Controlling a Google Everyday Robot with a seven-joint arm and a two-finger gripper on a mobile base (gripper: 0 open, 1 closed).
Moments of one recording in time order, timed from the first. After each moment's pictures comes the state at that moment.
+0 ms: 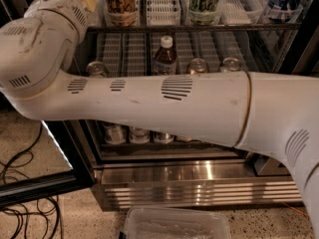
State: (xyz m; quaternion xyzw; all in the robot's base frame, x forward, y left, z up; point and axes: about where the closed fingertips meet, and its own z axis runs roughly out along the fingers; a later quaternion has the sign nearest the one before) arm 0.637 0.168 1.090 -0.08 0.63 -0.10 0.77
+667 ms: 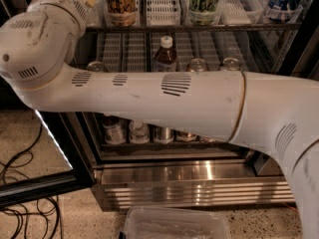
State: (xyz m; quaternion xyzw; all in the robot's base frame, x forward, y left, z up) arm 0.654 0.172 1.095 -0.09 0.62 -0.10 0.77
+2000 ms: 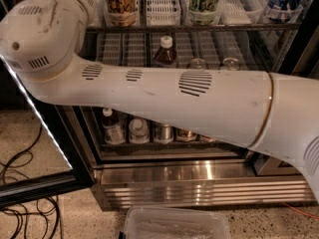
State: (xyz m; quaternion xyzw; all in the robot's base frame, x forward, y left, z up) arm 0.645 0.154 1.125 -0.10 0.60 -0.11 0.78
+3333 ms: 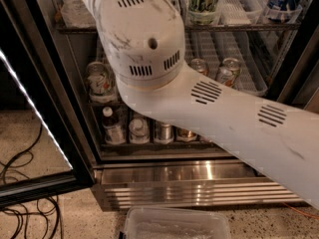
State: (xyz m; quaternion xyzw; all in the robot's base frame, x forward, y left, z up) arm 0.579 0.088 1.151 -0.24 0.57 -0.05 0.78
